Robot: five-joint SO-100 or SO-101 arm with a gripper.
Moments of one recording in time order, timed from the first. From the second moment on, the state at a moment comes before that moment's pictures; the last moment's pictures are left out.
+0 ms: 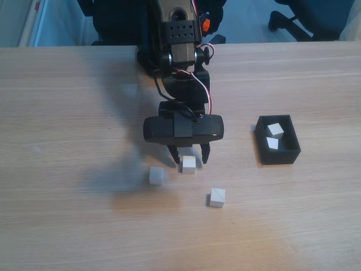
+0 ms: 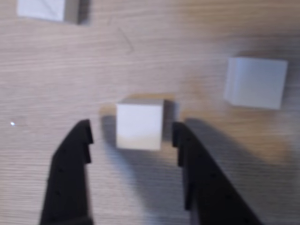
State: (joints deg) arm -6.5 105.5 133.9 22.6 -77.7
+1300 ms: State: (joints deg) arm -36.7 126.3 132.1 27.0 -76.2
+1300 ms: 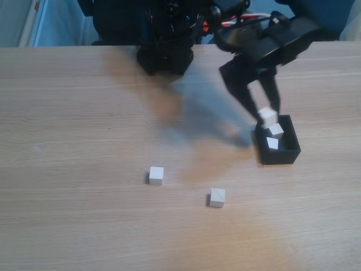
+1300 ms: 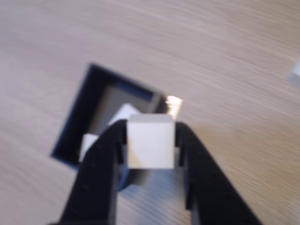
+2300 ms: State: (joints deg) arm -30.1 123.8 128.3 35.7 -76.9
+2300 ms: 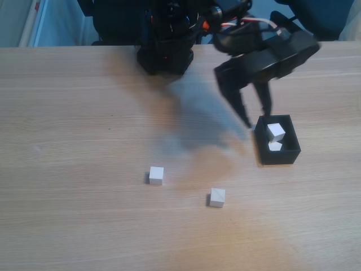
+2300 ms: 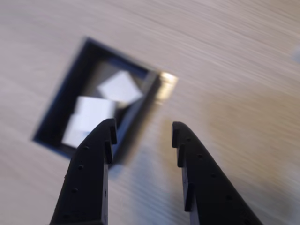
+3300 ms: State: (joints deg) arm 5.8 103.0 120.0 40.5 -81.3
